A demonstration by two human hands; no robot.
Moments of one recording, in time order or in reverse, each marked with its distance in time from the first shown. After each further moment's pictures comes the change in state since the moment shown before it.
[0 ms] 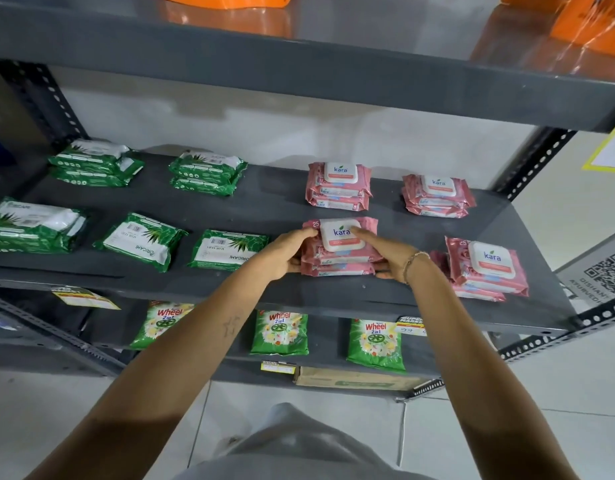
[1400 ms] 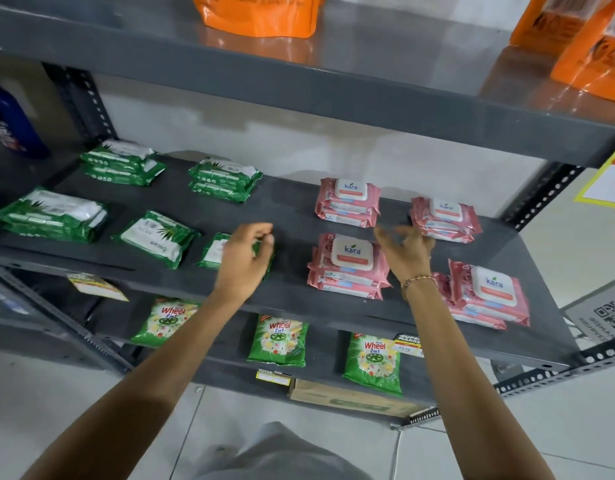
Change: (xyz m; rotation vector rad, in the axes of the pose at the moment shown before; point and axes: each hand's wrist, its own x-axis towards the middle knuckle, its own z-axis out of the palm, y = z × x) left_hand -0.051 -0.032 -0.064 0.567 0.551 0.929; right_hand -0.050 -0.021 0.002 -0.071 0.455 -0.436
